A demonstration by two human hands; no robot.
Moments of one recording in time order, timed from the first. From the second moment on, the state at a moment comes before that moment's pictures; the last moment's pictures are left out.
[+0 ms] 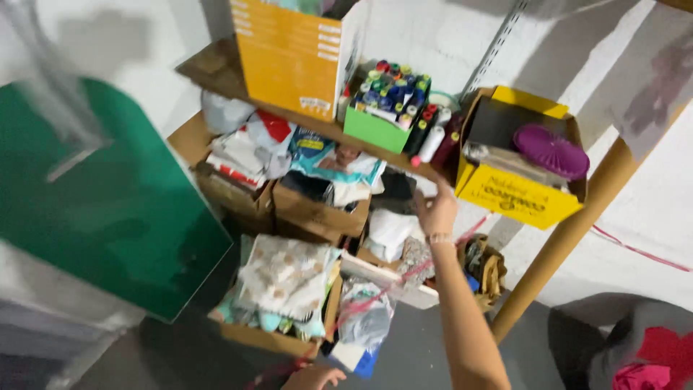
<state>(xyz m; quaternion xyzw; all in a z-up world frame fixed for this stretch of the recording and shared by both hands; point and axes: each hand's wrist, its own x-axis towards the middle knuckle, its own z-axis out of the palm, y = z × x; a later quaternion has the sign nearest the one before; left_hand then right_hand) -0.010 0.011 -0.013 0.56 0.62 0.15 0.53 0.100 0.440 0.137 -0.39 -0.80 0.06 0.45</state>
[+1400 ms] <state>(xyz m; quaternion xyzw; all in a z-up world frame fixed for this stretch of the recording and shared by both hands) -0.164 0.344 0.094 0.10 0.34 0.60 0.71 0.042 0.702 0.250 -0.38 -0.84 -0.23 0.30</state>
